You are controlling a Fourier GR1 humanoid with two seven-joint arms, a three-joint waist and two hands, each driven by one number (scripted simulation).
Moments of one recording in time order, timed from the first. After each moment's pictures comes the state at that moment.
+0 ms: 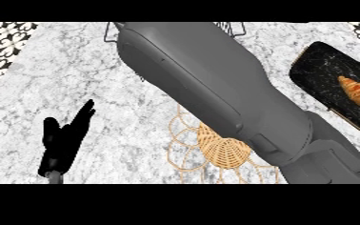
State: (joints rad) left arm 0.05 0.30 -0.13 -1.49 0.15 0.08 0.24; right arm -1.57 -0.01 0.42 -0.81 0.63 -0.50 1.08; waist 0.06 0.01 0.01
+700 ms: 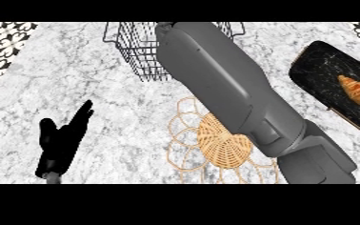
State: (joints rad) left arm 0.06 0.30 -0.11 -1.50 0.15 0.07 0.24; right arm -1.43 0.00 0.37 -0.69 0.44 -0.73 0.90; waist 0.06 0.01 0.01
